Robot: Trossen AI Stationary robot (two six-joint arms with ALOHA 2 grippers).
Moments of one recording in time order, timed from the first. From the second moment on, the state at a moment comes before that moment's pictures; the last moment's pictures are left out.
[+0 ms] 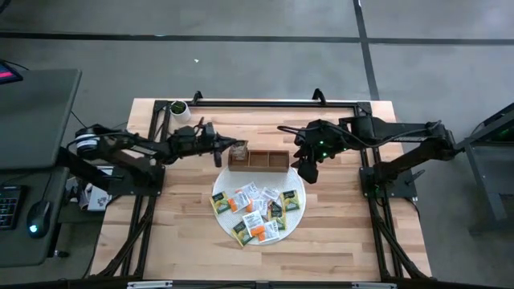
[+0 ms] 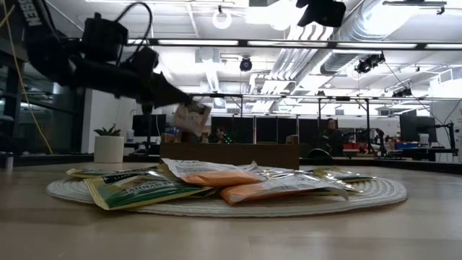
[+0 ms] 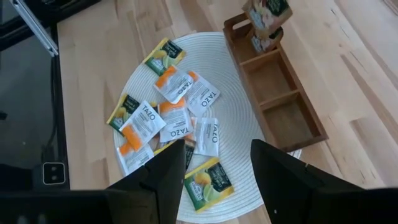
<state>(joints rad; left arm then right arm) 0.36 1.38 0.28 1.00 0.09 -0.21 0.00 1.35 1.40 -0.91 -0.03 0.42</state>
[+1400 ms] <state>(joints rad) 0.40 1.45 0.38 1.18 0.20 -0.17 0.00 1.35 1.40 -0.91 -0.04 0.43</state>
